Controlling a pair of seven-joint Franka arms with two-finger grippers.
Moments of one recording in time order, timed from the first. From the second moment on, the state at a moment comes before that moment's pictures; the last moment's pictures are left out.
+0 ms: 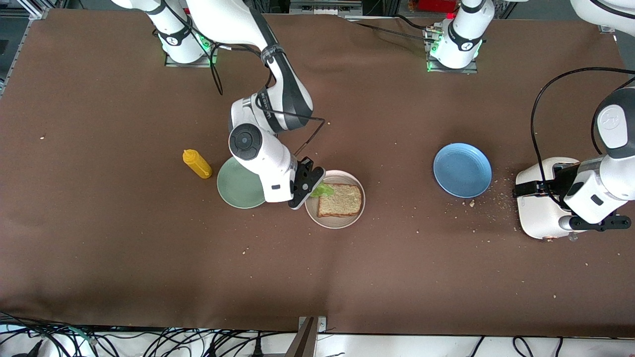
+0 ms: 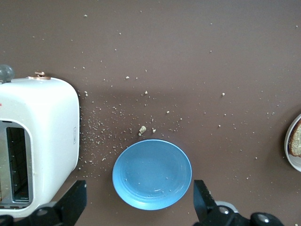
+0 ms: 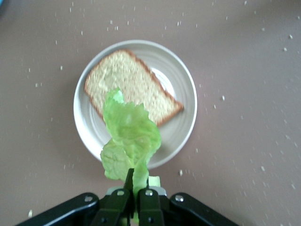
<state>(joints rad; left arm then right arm) -0.27 0.48 0.41 -1.34 -0.25 1.63 0.09 1.01 0.85 -0.58 -1.28 0.81 2.07 -0.61</state>
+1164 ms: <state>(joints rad) -0.27 0.48 0.41 -1.34 -0.25 1.63 0.09 0.96 0.89 -0.42 -1.26 0.81 2.24 -0.51</state>
